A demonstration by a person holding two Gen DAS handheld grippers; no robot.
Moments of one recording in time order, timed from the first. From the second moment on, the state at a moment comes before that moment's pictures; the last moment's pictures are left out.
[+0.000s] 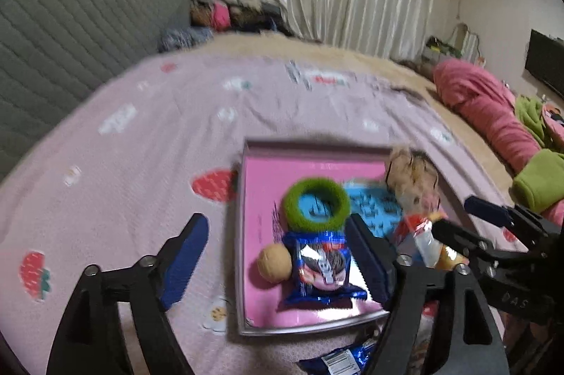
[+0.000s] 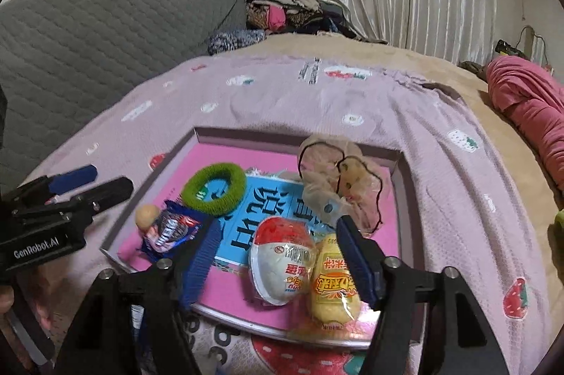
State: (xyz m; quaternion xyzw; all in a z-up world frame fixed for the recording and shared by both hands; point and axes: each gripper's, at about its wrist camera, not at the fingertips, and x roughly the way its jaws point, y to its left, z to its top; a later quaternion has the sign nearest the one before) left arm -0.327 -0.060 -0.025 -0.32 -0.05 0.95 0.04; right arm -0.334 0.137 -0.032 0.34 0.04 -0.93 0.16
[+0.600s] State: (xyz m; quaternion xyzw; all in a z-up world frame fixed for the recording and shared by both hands) left arm -0.232 -0.039 0.000 -0.31 -0.04 0.95 0.00; right arm -0.234 0.161 0.011 0.34 0.05 -0.93 0.15
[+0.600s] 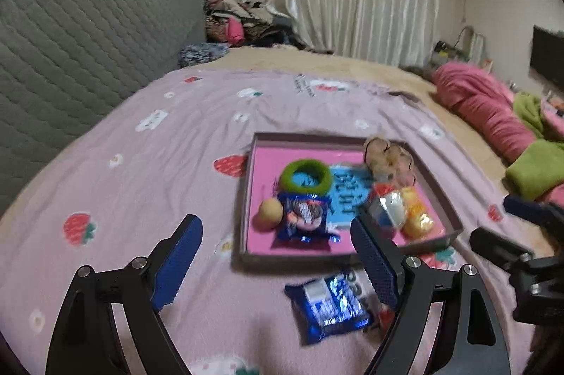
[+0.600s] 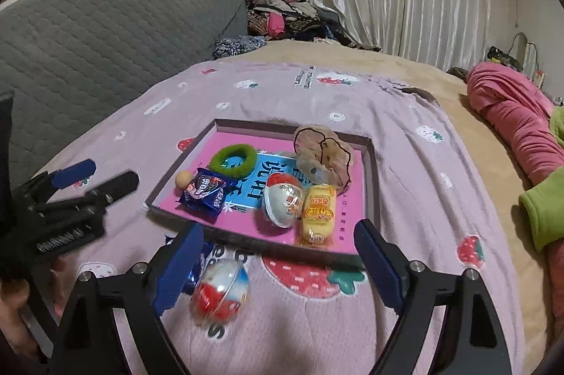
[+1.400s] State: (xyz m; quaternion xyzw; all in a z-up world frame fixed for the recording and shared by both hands) left arm -0.121 -0.024 0.066 -0.30 -0.02 0.95 -0.01; right arm -0.125 0.172 0.082 0.30 0.07 -0.94 0.14
